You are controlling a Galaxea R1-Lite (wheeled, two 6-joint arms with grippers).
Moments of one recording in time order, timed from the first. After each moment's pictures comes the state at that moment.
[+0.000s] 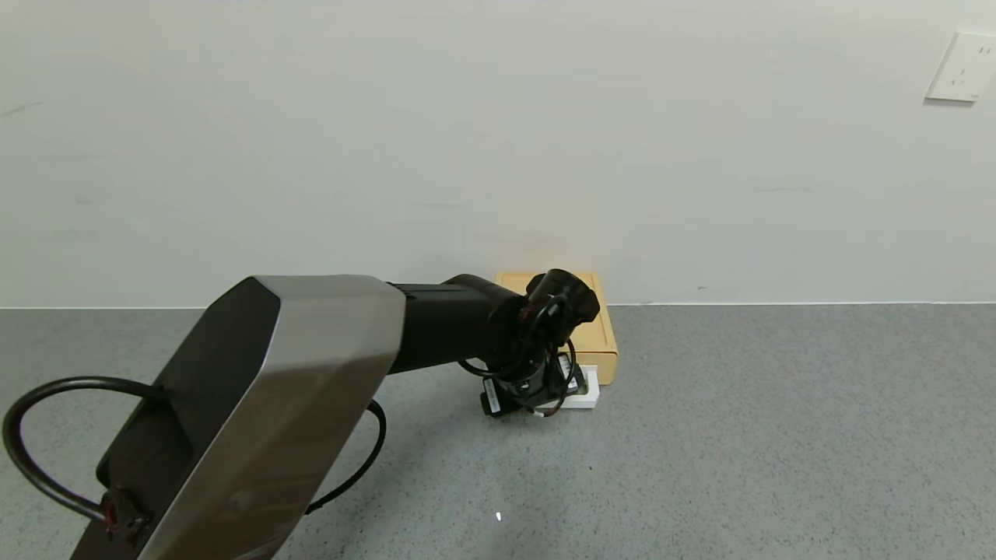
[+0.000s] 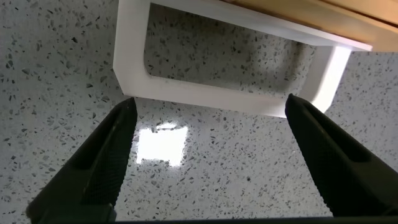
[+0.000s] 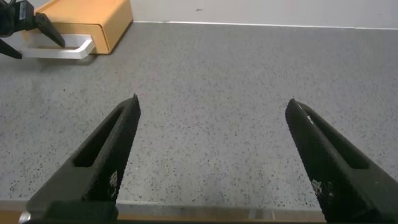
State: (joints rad) left arm -0.70 2.40 -1.99 0.61 0.26 -0.89; right arm 0.01 0.00 0.00 0.00 0.01 0.02
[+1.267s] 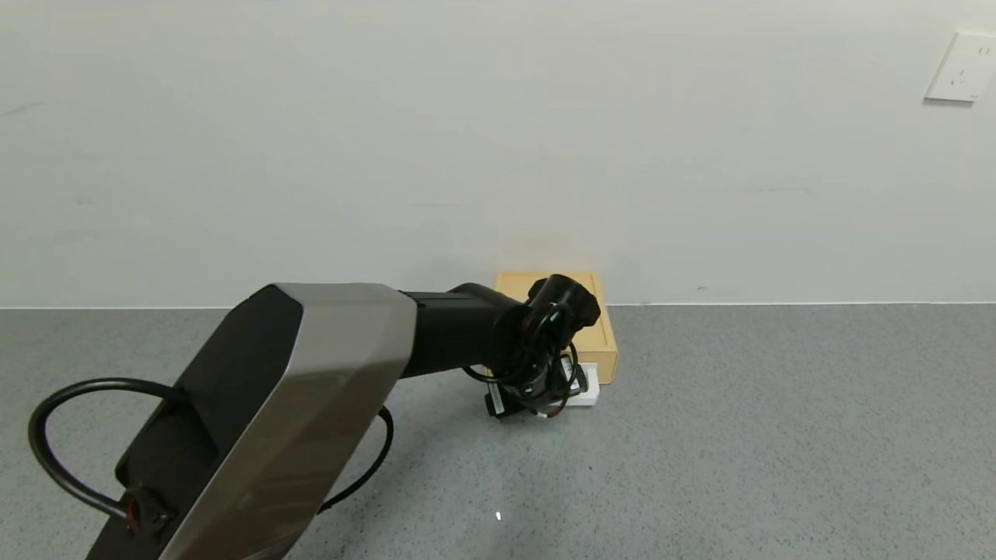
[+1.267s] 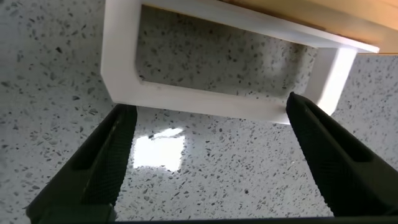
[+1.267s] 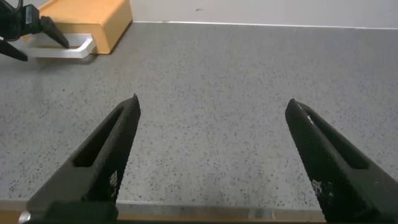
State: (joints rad) left arm -0.69 2.43 -1.99 0.58 0.26 -0.88; right arm 0.01 0.00 0.00 0.00 0.01 0.02
